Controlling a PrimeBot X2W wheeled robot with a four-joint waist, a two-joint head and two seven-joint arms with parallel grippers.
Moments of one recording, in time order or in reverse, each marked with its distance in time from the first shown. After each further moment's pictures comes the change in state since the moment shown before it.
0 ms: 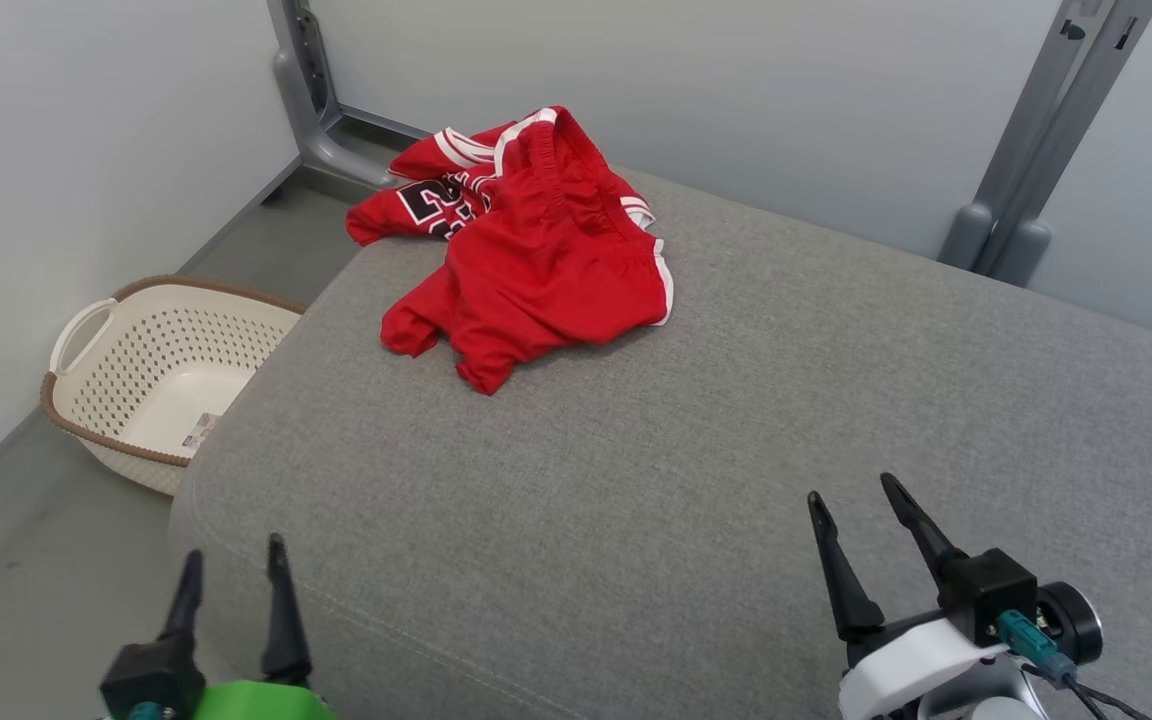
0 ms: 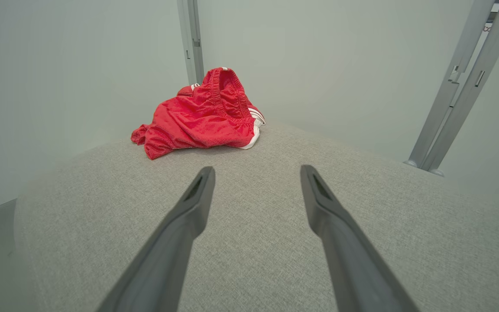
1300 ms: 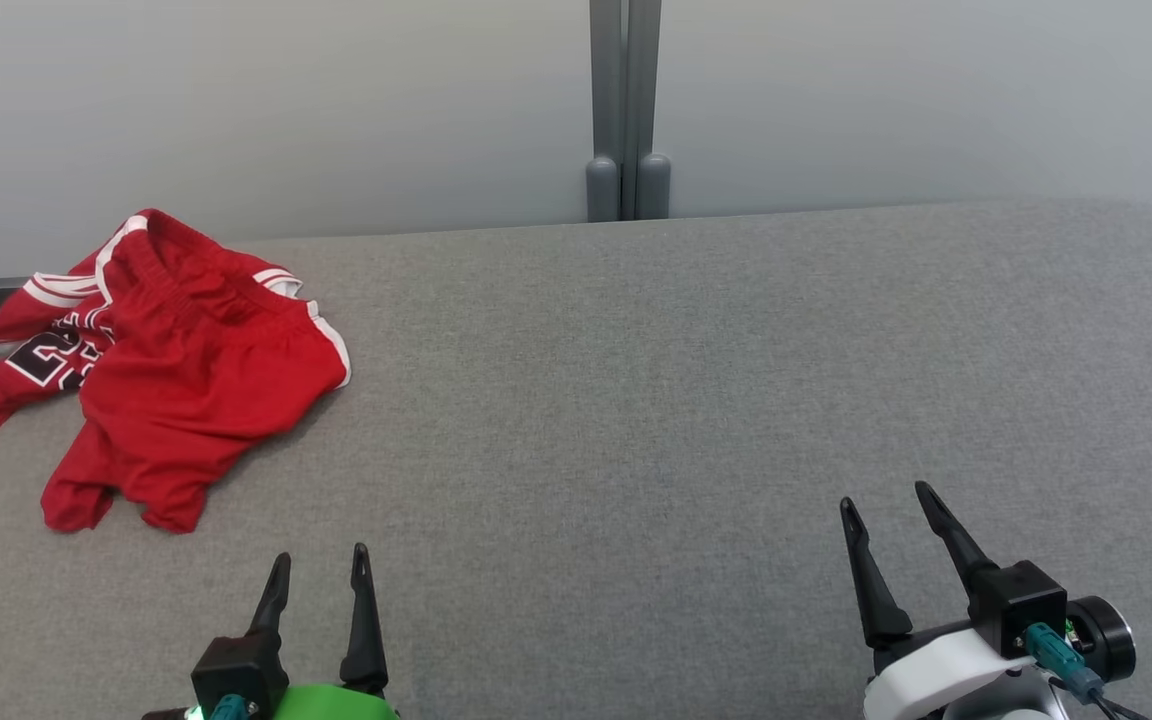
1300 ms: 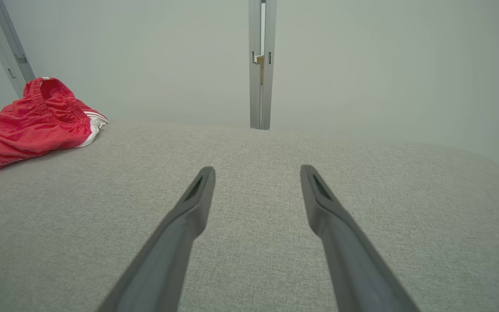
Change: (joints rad) left arm -0.020 -0.031 -0.087 0.058 0.008 -0.024 0.000; right arm 0.041 0.000 -0.063 -0.033 -0.028 0.000 0.000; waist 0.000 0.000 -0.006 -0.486
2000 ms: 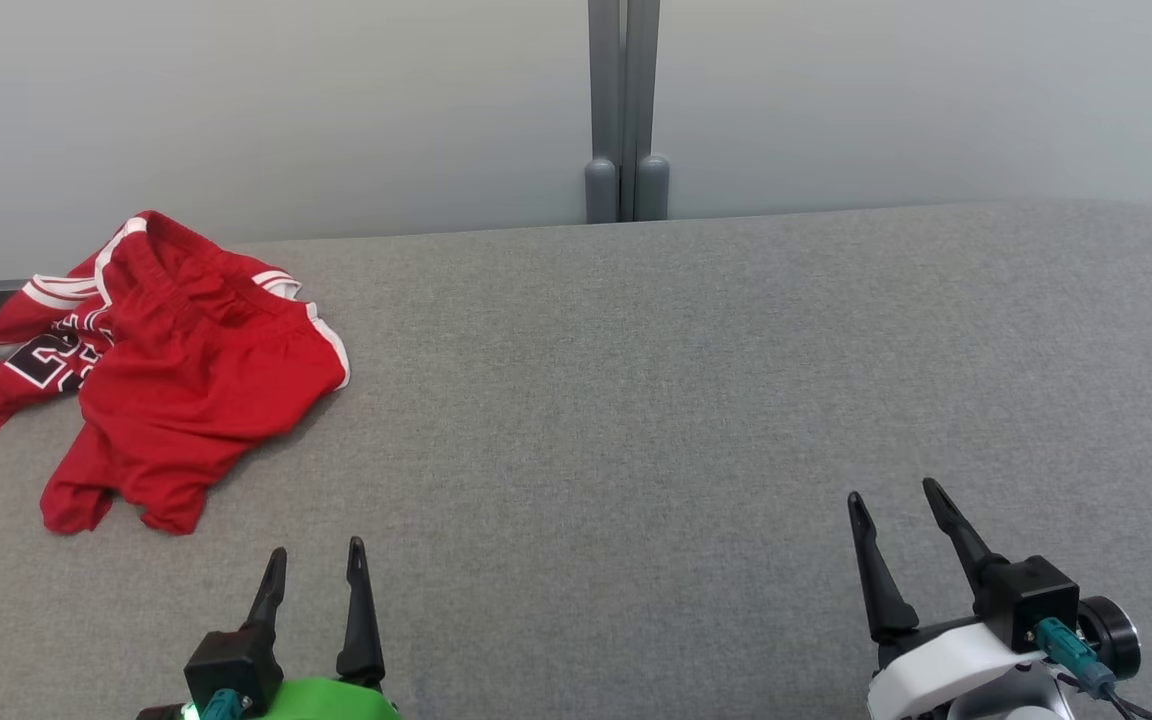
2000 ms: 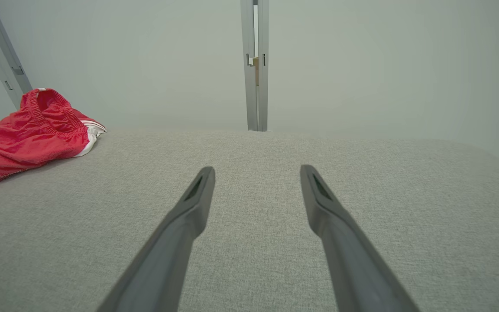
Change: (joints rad) left arm -0.005 0.000 0.003 -0.009 -0.021 -0.001 0.012; right arm -0.002 0.000 -0.012 -0.007 0.039 0.000 0.010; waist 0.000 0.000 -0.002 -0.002
